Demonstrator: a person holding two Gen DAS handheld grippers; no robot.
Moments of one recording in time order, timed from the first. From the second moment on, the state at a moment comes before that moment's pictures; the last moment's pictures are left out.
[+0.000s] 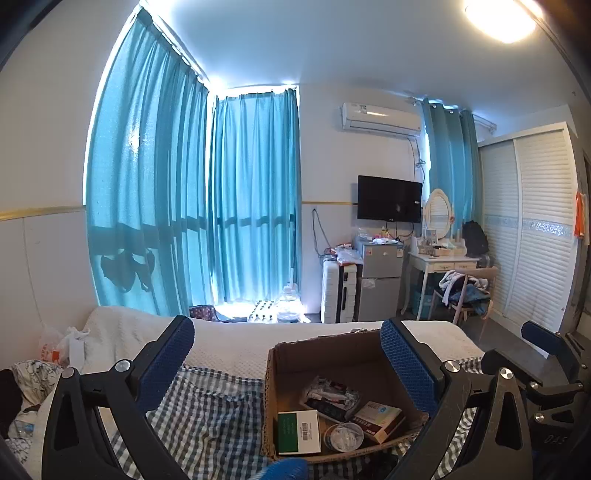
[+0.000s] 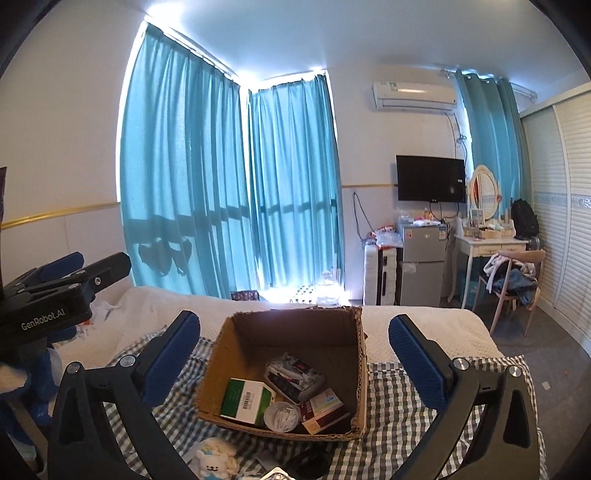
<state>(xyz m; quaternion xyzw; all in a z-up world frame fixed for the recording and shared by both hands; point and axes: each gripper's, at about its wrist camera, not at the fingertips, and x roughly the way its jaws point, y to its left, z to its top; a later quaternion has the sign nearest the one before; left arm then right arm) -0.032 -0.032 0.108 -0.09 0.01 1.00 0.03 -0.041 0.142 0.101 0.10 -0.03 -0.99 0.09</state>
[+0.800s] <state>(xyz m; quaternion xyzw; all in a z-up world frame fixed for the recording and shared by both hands) -0.001 -0.054 0.047 -0.14 0.01 0.99 0.01 -0.004 0.139 0.043 0.15 -0.04 -0.98 0.09</state>
